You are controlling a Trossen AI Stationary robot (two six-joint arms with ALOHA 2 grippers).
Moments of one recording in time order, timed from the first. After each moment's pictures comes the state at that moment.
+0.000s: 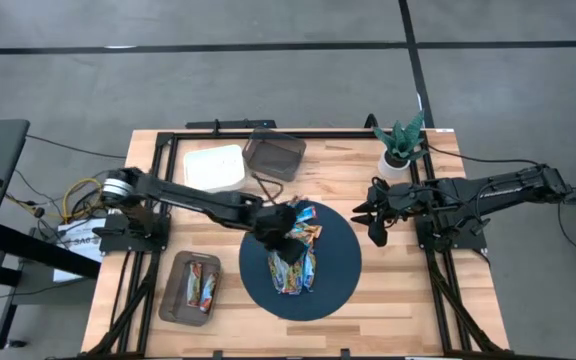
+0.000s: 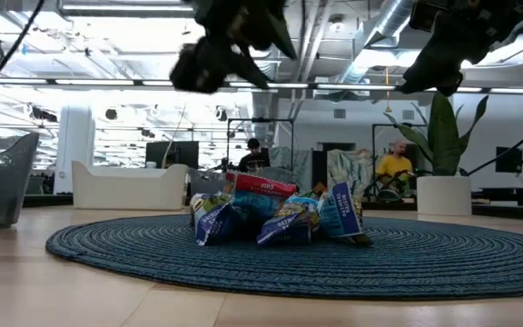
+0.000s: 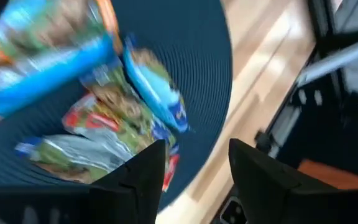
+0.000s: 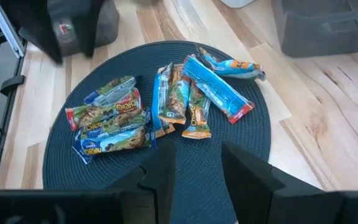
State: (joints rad) left arm -0.14 1.78 1.38 -0.50 0.23 -1.07; right arm 0.12 0.86 0.65 -0.47 0.13 0.39
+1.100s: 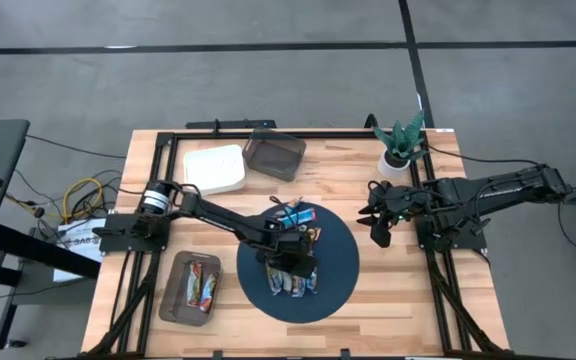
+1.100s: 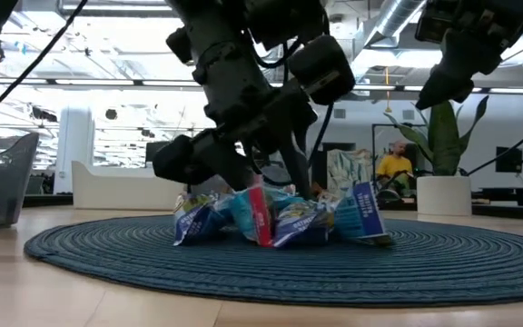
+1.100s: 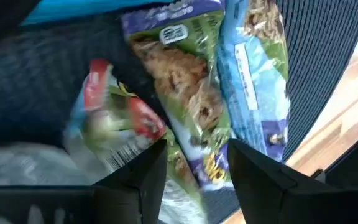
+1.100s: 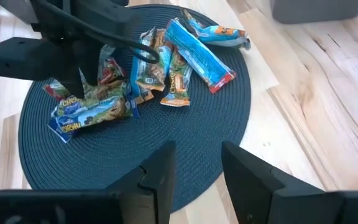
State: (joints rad) left arm -0.18 2.04 1.38 -0.40 0.25 -1.37; right arm 0.12 0.86 0.65 -0.59 0.13 0.38
